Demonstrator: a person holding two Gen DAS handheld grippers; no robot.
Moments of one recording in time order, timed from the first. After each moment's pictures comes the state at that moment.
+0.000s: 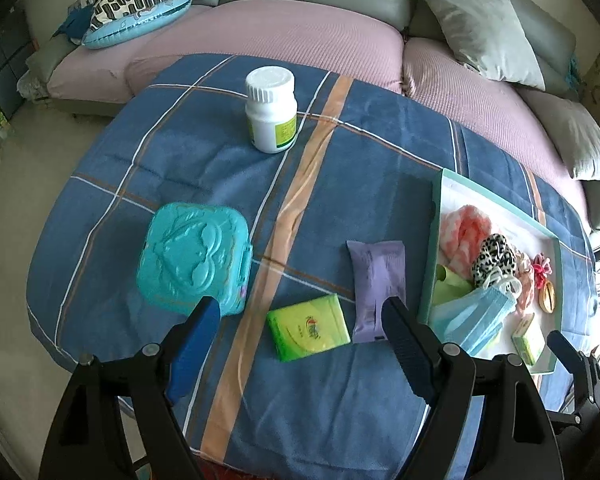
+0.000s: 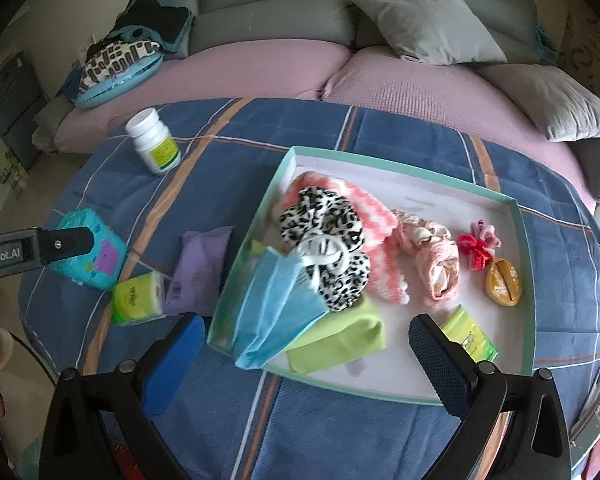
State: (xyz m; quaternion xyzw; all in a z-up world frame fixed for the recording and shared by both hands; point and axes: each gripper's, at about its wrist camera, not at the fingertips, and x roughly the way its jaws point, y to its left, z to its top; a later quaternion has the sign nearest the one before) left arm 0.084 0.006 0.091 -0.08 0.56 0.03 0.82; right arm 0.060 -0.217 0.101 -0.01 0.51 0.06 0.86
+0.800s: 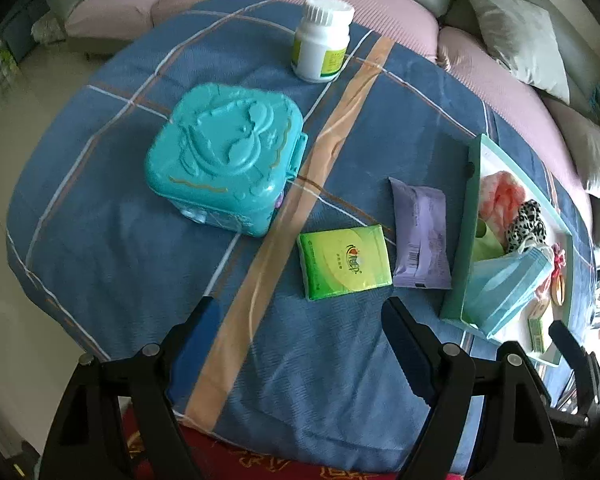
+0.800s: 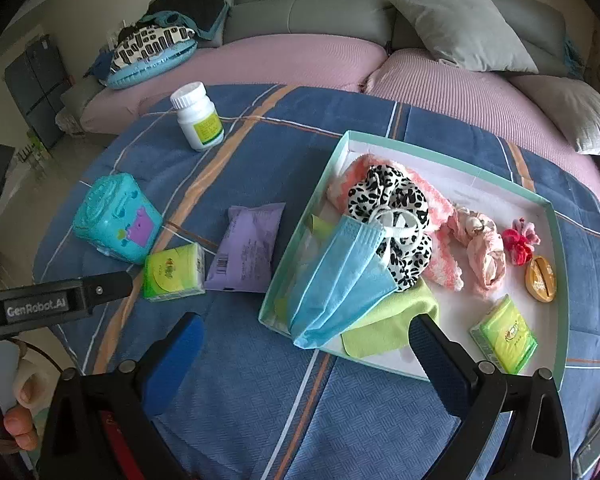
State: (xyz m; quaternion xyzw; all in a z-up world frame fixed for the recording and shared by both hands) left arm 0.048 0.031 0.037 -0.15 0.60 0.06 0.78; right arm 0.045 -0.185 0.084 -0.03 0.51 0.10 0.85
